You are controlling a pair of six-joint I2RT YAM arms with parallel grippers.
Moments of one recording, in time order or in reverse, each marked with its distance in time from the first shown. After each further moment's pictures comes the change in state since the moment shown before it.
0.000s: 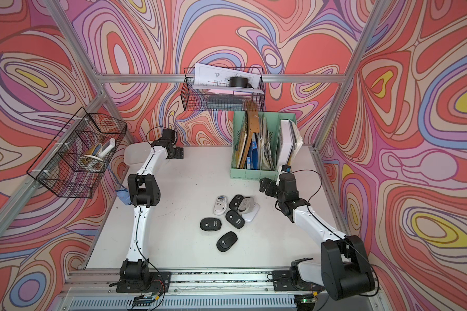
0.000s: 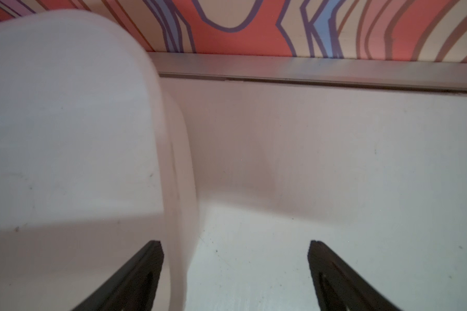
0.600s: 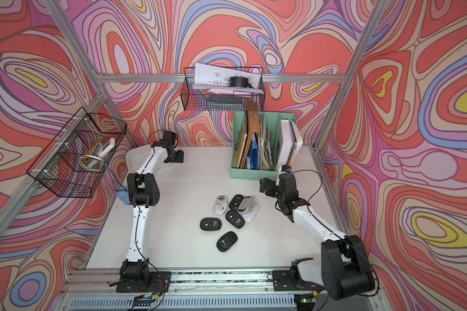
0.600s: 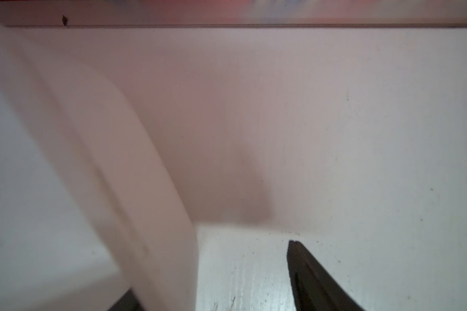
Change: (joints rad) left arm 0.000 -0.040 -0.086 -0.030 0.096 0.023; right arm 0.000 -0.001 0.000 -0.011 0.002 0.001
